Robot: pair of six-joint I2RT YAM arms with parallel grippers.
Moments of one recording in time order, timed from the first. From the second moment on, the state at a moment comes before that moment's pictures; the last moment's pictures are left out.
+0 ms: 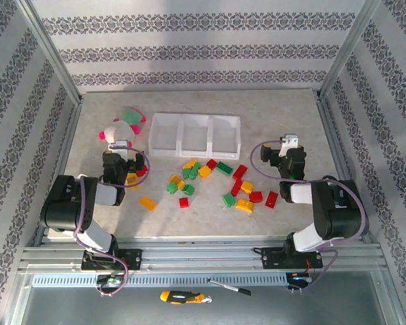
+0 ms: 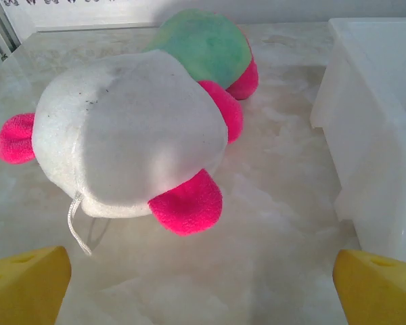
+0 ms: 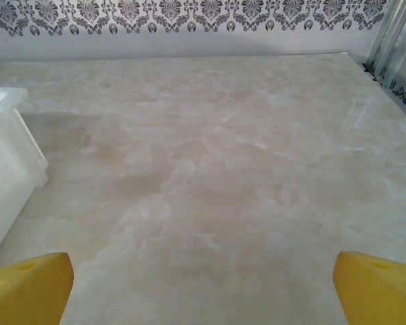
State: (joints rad) left arm -0.01 1.60 0.37 0.87 -0.10 -0.01; right arm 0.02 1.52 0.39 0.81 0.04 0.04
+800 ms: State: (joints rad) left arm -0.01 1.60 0.37 0.87 -0.10 -0.01; right arm 0.02 1.52 0.39 0.81 0.04 0.04
